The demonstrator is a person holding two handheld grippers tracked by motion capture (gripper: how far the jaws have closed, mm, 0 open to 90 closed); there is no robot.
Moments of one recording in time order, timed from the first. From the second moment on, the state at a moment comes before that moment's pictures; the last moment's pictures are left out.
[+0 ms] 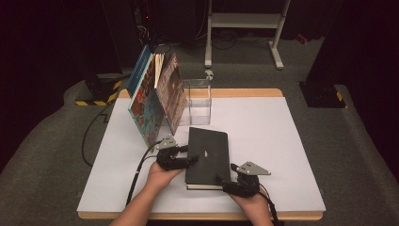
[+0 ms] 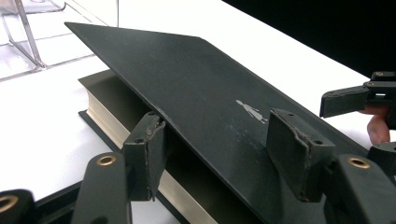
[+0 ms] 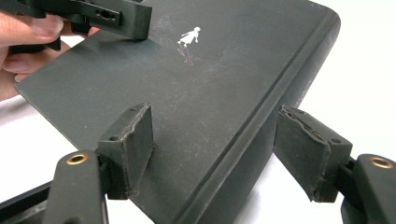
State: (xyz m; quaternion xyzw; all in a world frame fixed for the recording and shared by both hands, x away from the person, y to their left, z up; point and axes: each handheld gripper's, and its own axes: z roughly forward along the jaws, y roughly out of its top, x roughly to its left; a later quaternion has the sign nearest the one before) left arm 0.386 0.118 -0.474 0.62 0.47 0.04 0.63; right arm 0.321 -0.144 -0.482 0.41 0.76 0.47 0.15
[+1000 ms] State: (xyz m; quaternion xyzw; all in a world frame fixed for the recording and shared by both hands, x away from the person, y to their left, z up) left arm 0.393 0.121 -0.481 0.62 0.49 0.04 0.61; right arm 0.321 -0.142 -0.486 0.42 0.76 0.47 0.15
